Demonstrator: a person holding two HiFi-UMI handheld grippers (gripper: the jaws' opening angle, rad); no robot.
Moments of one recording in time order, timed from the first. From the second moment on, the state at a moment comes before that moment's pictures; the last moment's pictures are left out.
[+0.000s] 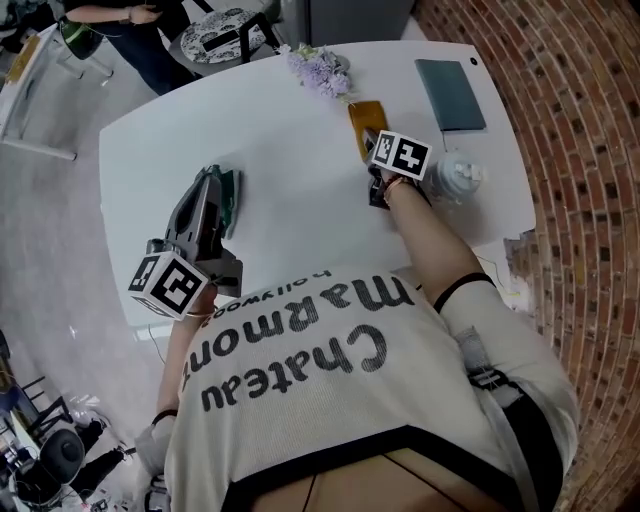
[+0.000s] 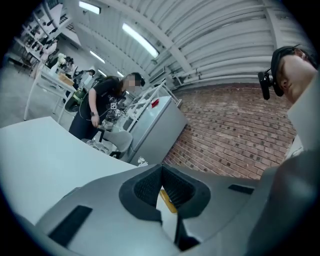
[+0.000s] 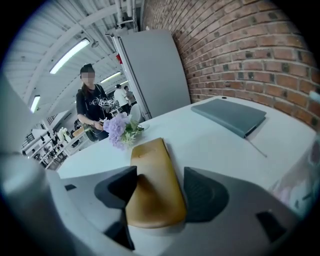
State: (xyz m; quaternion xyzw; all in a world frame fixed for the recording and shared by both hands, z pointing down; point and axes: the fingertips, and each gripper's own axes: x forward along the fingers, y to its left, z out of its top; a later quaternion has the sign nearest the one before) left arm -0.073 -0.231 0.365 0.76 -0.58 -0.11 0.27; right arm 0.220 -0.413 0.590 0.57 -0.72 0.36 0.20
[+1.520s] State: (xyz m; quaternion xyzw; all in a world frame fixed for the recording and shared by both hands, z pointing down) left arm -0.179 -0.108 0.347 0.82 -0.48 -0.12 0.29; right arm 0.121 -0.195 0.516 0.64 -0.69 0.33 0.08
